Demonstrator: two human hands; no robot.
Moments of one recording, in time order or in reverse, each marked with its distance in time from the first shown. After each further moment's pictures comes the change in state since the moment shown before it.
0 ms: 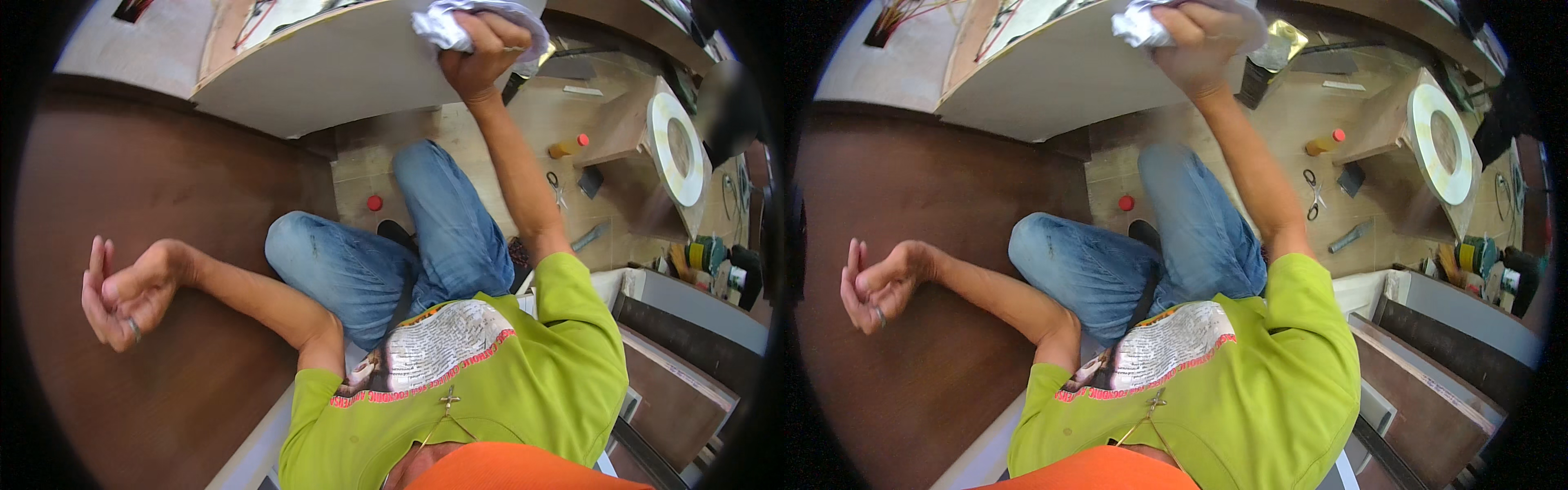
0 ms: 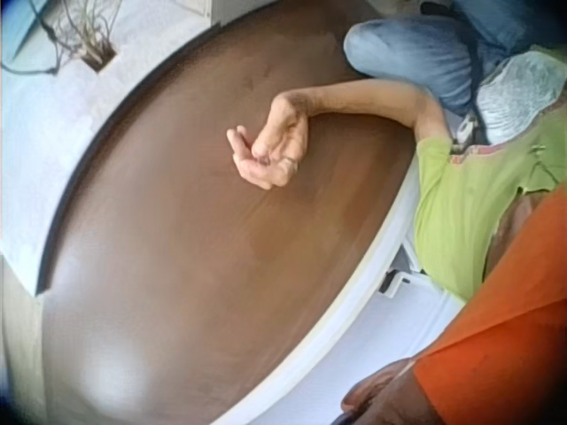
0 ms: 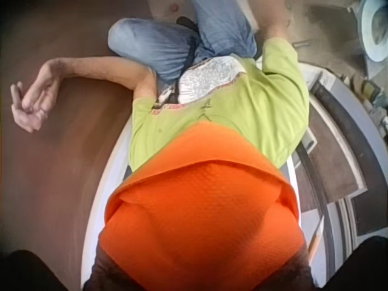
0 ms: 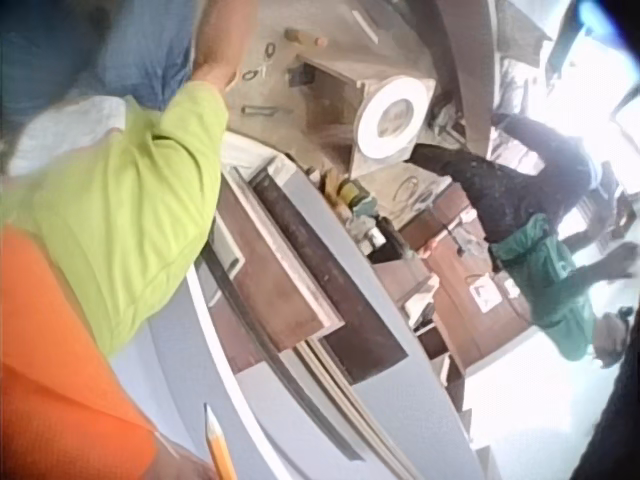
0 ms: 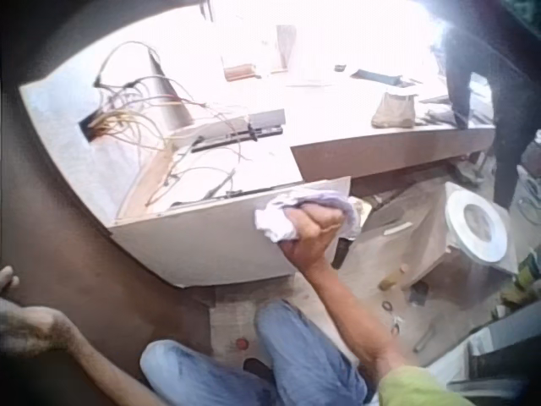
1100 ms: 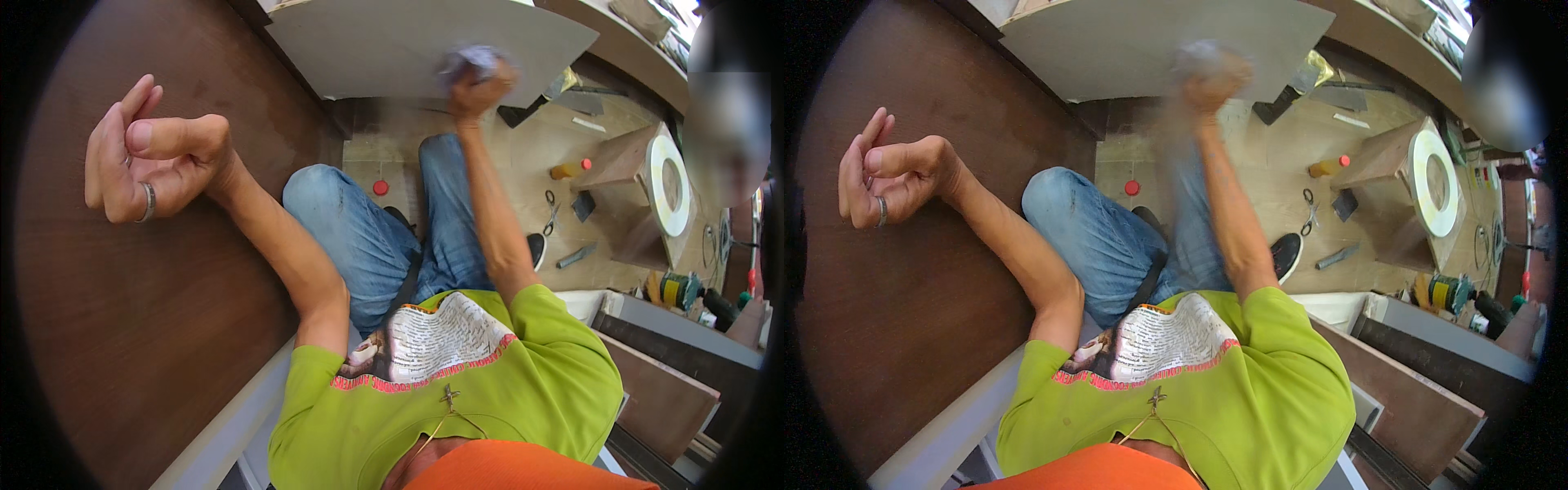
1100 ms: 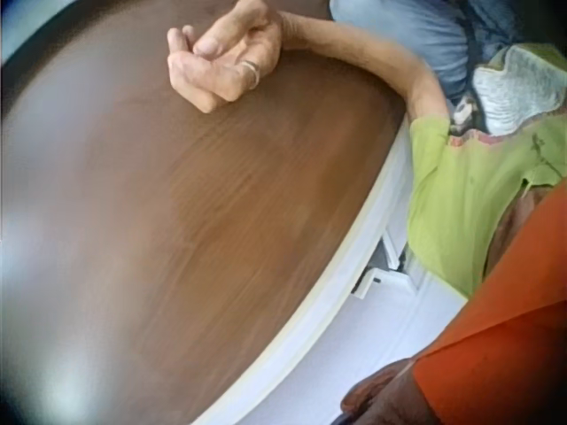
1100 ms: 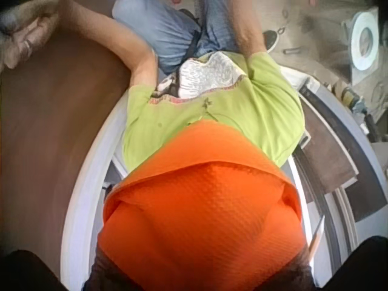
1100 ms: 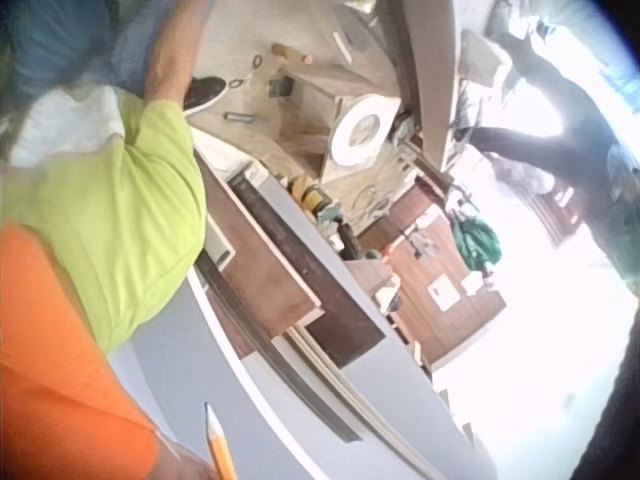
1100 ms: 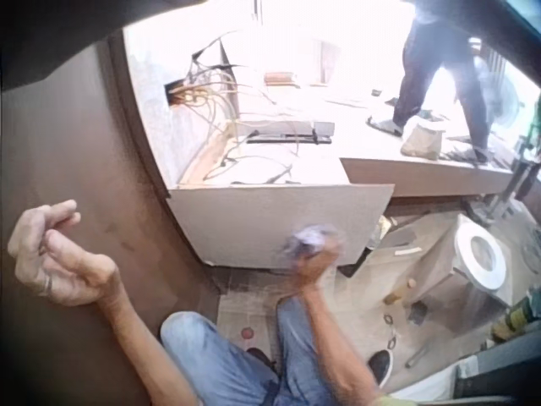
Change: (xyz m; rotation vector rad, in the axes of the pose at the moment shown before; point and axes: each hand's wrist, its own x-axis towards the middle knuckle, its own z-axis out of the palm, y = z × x) left_hand -0.016 0.001 0.008 -0.216 0.064 -0.026; right_hand -0.098 -0.072 0.004 -0.098 -0.130 0.304
